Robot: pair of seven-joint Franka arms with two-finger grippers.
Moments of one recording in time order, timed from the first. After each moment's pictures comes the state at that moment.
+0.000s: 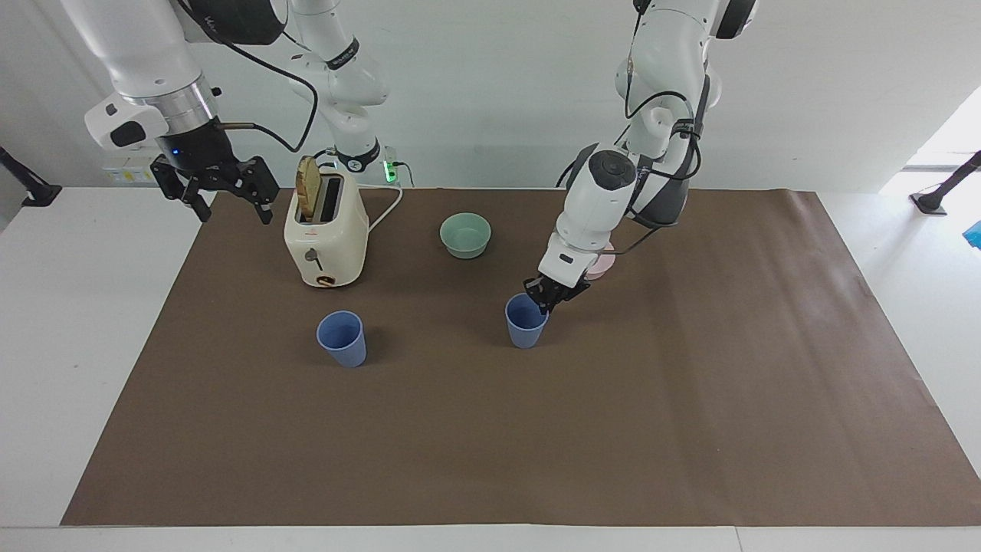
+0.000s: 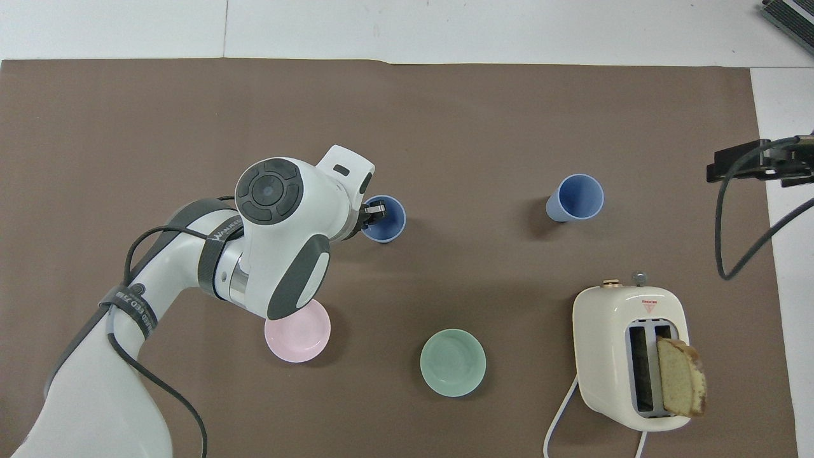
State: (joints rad) left arm -0.43 0.29 -0.14 -1.84 -0.12 2.29 -0.69; right arm -0.20 0.06 0.19 -1.46 0.00 1.61 0.06
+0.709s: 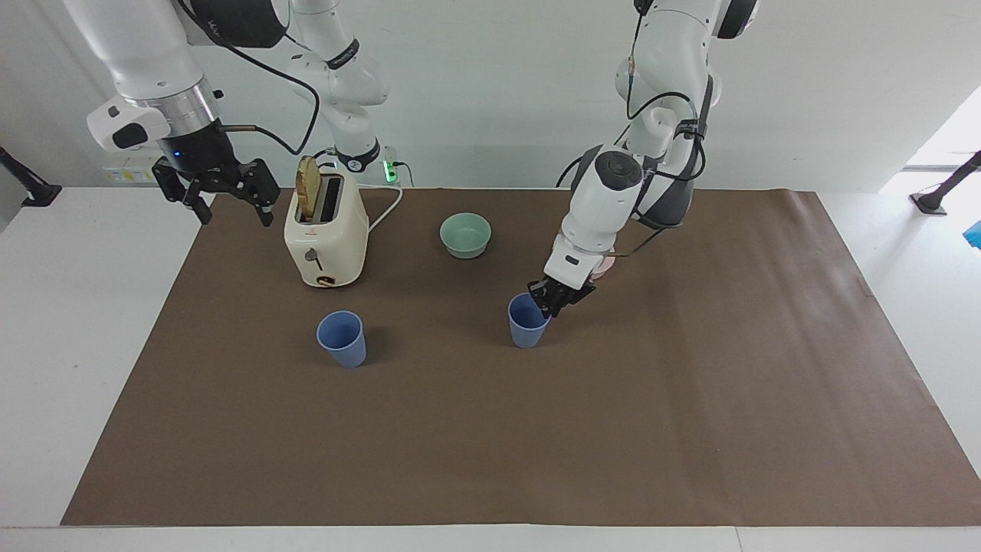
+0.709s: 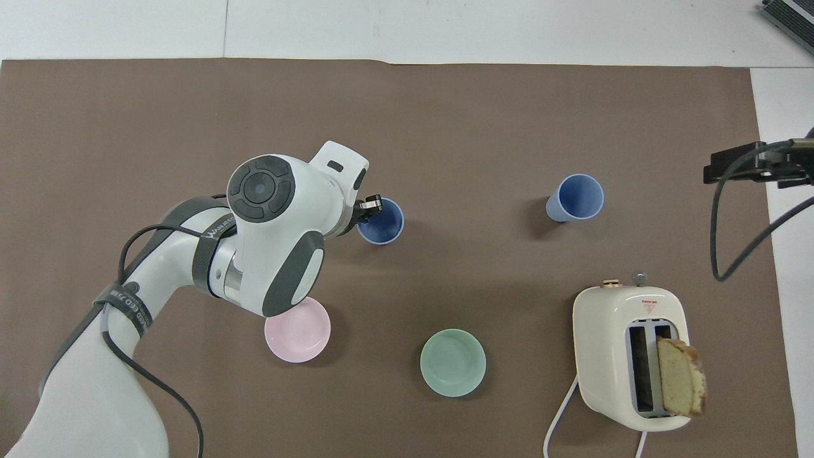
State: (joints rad) left arm -0.43 0.29 -0.13 -1.84 -0.12 2.30 -0.67; right arm -0.20 0.04 0.19 -1.50 0.00 1.63 0.06
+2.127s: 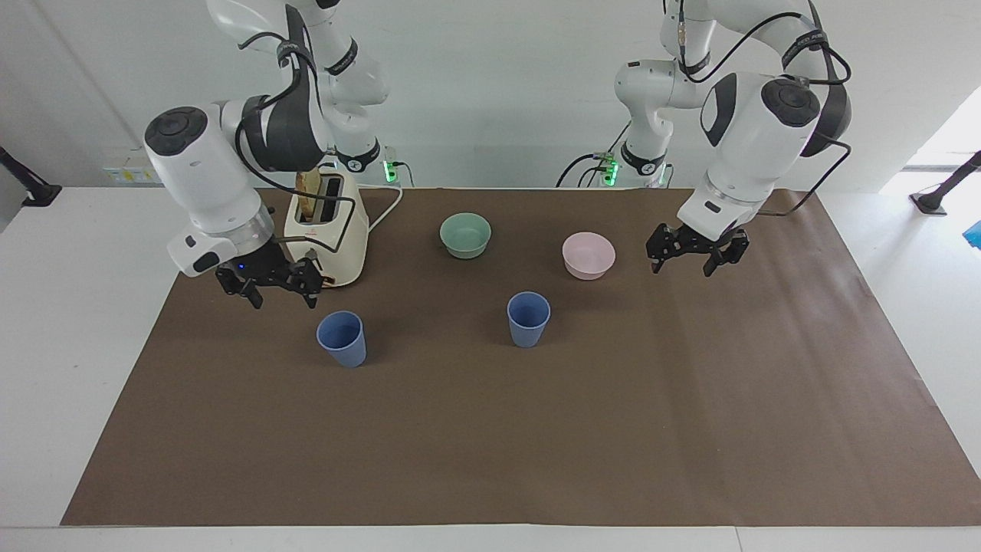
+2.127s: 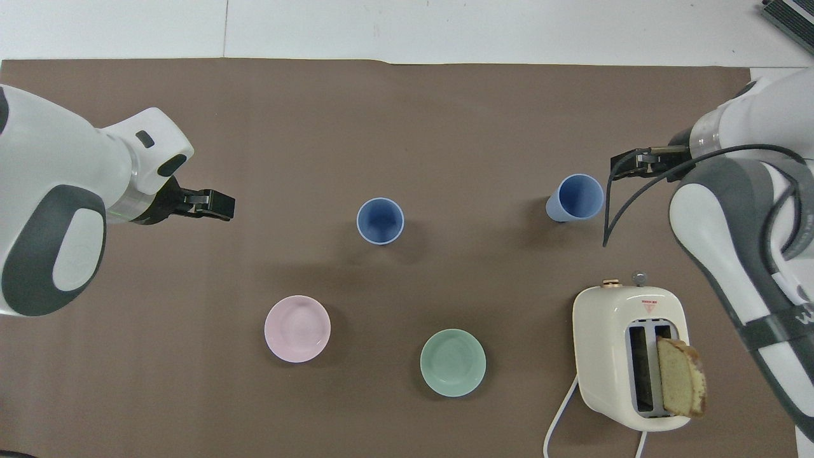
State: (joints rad) left arm -0.13 0.03 -0.10 -1.81 -0.05 1.86 -0.08; right arm -0.16 0.21 0.20 -1.72 0.00 1.99 0.06
